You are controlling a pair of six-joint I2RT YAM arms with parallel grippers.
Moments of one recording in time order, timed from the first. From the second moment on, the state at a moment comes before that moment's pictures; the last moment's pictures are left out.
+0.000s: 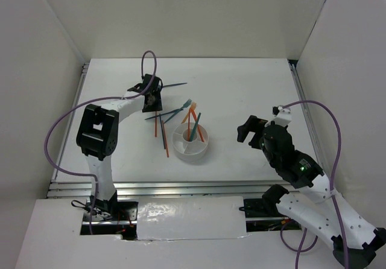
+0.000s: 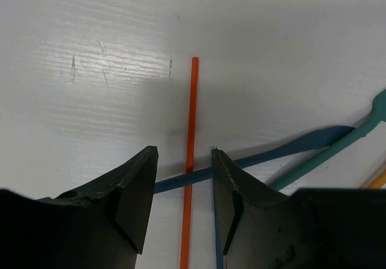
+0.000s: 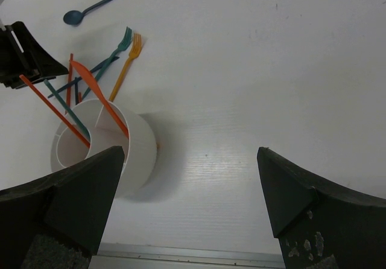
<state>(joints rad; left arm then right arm) -0.29 1.97 1.41 -0.40 -0.21 -0.41 0.64 0.61 0.77 -0.62 0.48 0.63</state>
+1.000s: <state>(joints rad) -0.26 1.92 1.38 -0.43 -0.29 -0.39 0.64 0.62 0.79 -0.62 0.47 0.63</state>
